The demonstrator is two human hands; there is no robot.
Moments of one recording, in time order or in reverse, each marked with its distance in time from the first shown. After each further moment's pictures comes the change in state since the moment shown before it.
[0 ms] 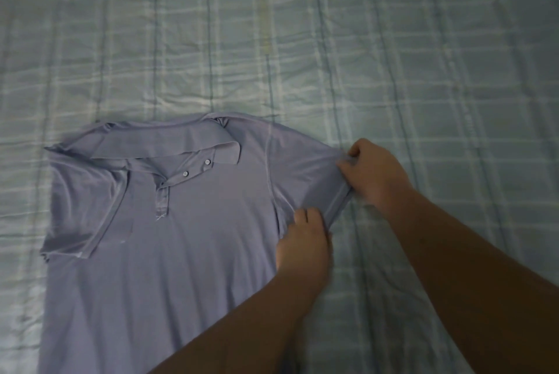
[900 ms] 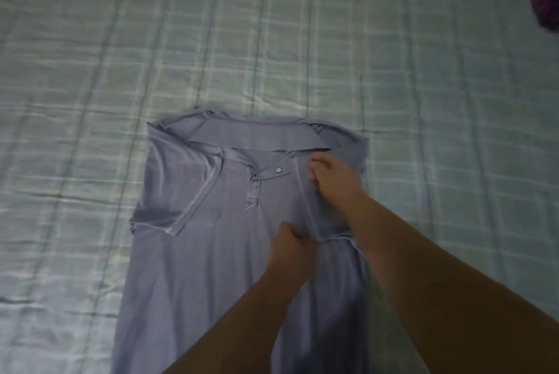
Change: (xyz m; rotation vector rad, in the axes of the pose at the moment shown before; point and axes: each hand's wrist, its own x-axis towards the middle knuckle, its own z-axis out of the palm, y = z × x) left_hand -0.027 -0.181 -0.049 -0.991 0.021 -0.430; right_hand -0.048 -0.208 0.122 0.567 -0.211 -0.020
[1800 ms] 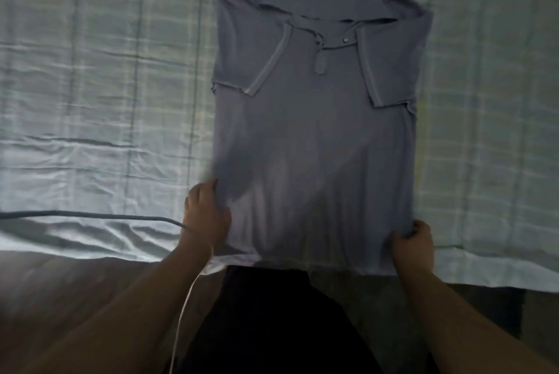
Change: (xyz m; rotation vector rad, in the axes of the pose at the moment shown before) left_hand -0.131 -0.248 -0.264 0.508 0.202 0.196; right_hand -0.367 0.184 0.034 -0.372 0.350 0.558
